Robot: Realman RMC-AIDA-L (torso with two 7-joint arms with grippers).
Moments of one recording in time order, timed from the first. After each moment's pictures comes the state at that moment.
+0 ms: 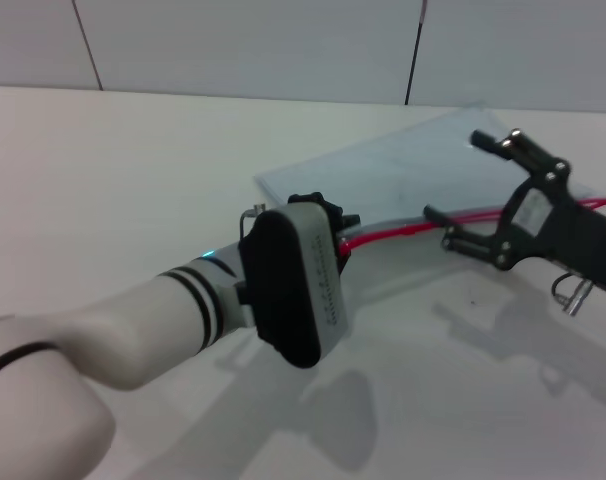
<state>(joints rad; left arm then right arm) -0.31 -2.03 2.21 1.21 2.87 0.06 -2.35 0.66 2.03 0.23 -0.11 0.72 1.51 -3.00</state>
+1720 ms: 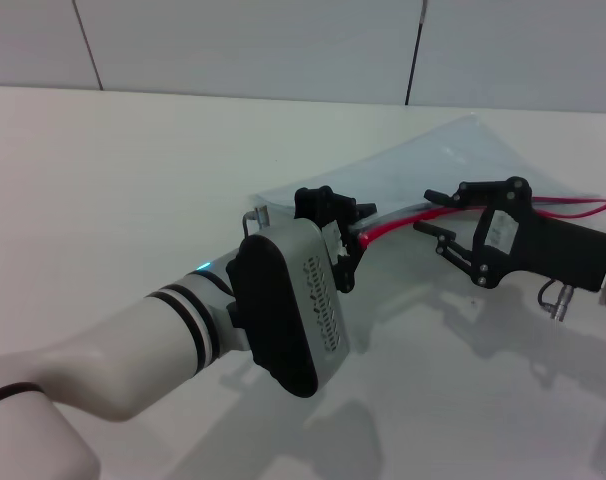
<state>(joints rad) -0.20 -2.02 2.24 1.29 2.87 -0.07 -2.27 0.73 2.03 0.08 -0.19 0.68 1.43 -3.00</state>
